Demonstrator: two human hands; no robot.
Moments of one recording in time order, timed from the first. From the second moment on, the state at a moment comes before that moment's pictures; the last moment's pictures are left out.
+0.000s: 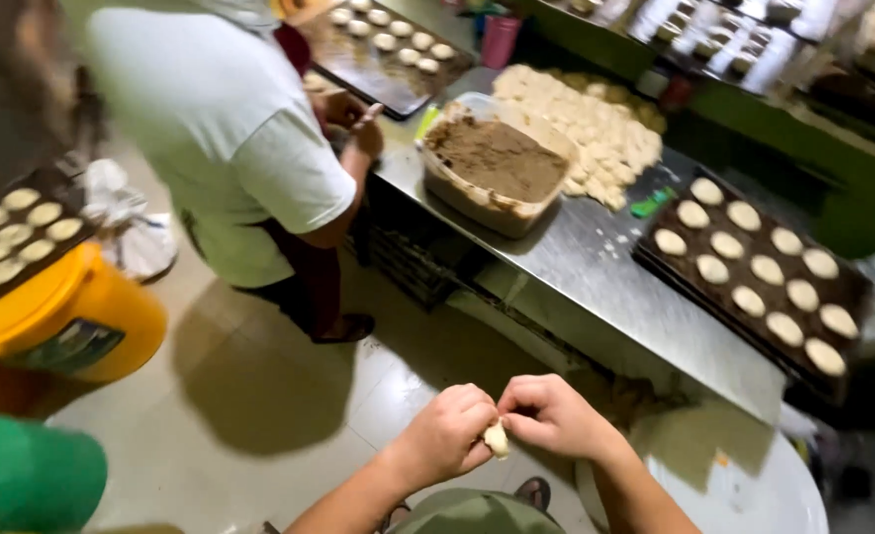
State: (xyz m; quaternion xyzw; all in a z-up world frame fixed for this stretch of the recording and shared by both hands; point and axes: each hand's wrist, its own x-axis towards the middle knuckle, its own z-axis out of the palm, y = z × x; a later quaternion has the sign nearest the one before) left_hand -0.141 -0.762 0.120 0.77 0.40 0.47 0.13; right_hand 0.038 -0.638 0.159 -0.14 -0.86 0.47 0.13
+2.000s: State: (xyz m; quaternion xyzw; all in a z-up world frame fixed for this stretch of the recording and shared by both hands) left_hand -0.089 -0.797 0.038 0.16 0.61 0.73 0.27; right_hand 0.115 -0.634 -0.048 -0.55 -0.75 0.34 0.15
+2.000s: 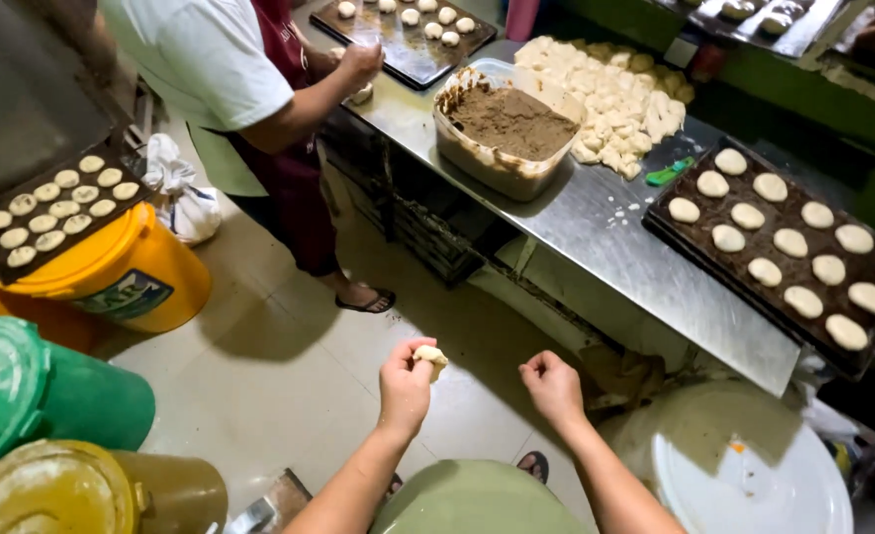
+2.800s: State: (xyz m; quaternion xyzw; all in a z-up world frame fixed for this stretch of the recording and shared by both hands) left_hand -0.070 -0.749 0.032 0.25 0.62 0.60 0.44; right_hand 0.071 -0.667 -0.023 -0.31 -0.55 0.70 0.34
